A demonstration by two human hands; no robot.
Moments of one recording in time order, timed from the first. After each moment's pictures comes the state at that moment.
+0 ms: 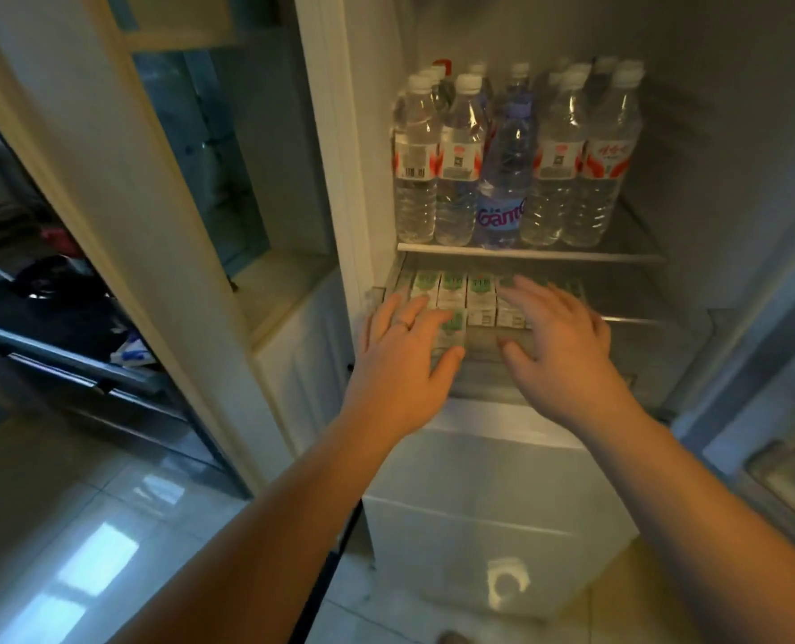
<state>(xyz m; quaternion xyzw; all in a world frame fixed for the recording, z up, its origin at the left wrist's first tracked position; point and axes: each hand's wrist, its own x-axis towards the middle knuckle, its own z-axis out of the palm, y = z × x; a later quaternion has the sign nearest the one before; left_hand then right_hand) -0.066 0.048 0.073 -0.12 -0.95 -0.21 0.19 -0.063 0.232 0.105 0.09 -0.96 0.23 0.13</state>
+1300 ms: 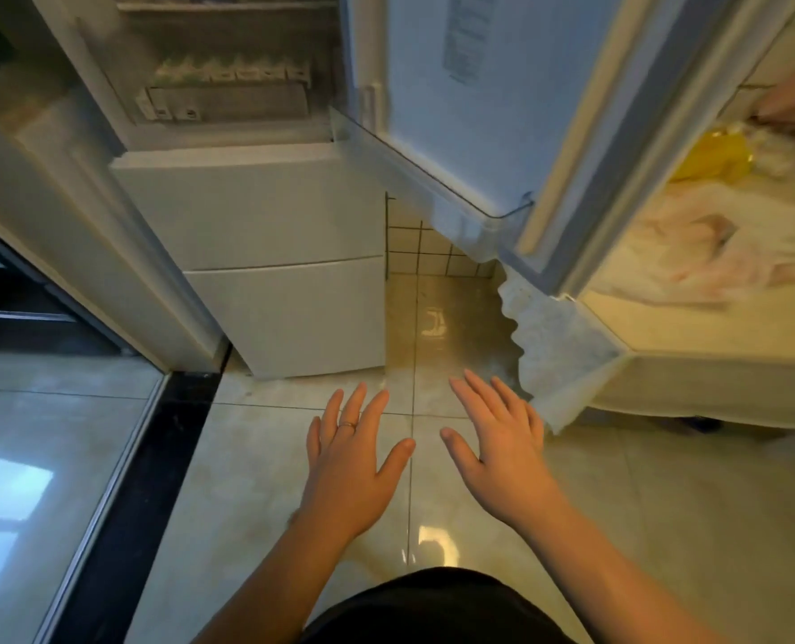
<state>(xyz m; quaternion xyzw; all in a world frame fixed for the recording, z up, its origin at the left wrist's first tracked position) 0.461 0.310 -0.091 -0.09 -0.96 -0.23 -0.14 0.492 0.499 -0.079 -0.04 -0.98 0.20 -0.04</state>
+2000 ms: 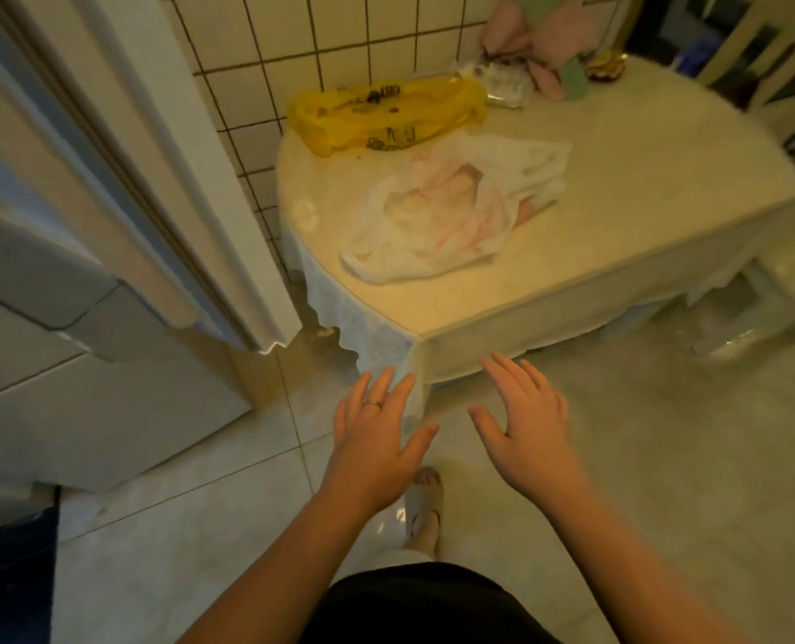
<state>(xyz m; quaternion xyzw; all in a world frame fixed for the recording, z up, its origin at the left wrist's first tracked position) 0.443 0.628 -0.106 -0.35 -0.89 -0.22 -0.19 0.560 0.785 -0.085 -0.30 -0.92 0.23 0.05</state>
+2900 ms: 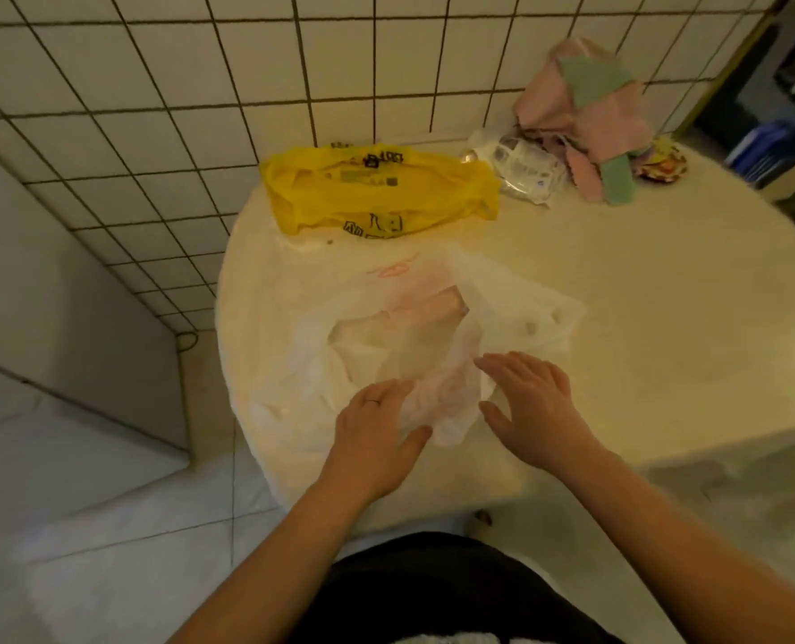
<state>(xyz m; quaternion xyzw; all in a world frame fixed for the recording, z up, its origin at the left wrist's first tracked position) 0.241 0.925 -0.119 -0.27 -0.90 -0.26 -0.22 0.325 1.133 -0.081 -0.13 -0.98 0.12 -0.04</state>
